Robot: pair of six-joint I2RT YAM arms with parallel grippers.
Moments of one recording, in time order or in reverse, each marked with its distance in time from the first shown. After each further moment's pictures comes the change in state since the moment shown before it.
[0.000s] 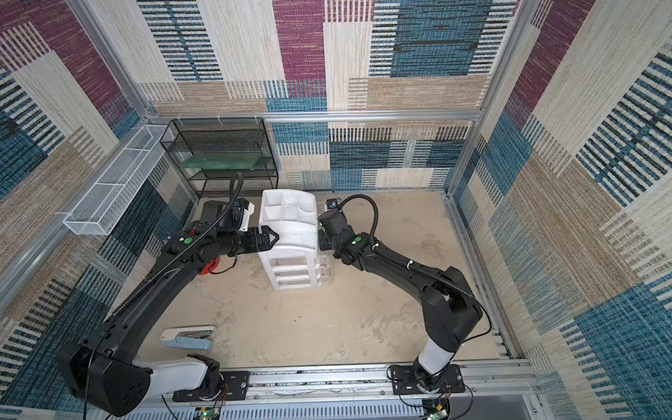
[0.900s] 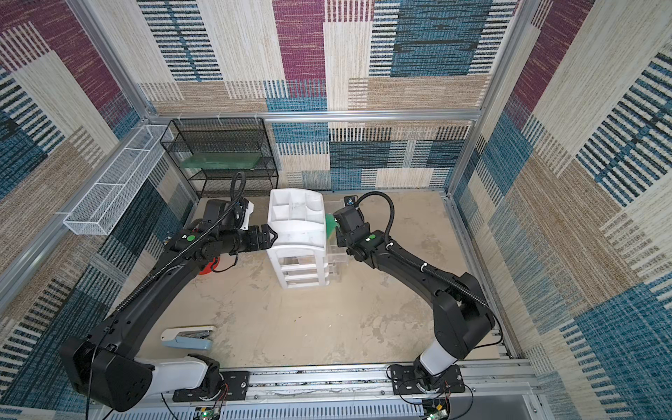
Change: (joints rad) left arm -0.001 0.024 0.017 -0.011 -0.075 0.001; right arm -0.092 -0.081 -0.056 -0.061 0.101 -0.063
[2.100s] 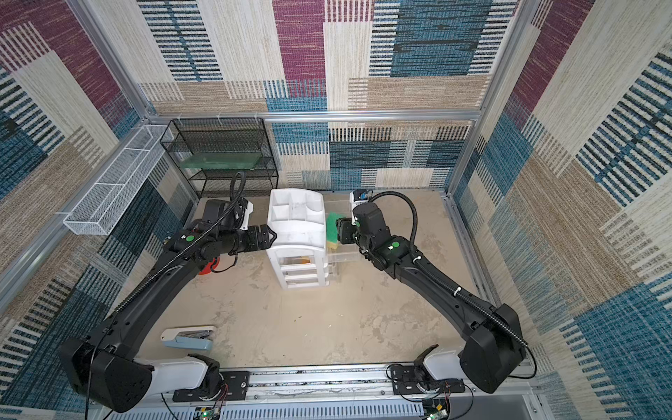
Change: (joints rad) left arm 0.000 -0.006 0.002 -0.005 0.001 0.000; right arm -0.031 -0.208 -0.070 0.084 -0.318 0.097
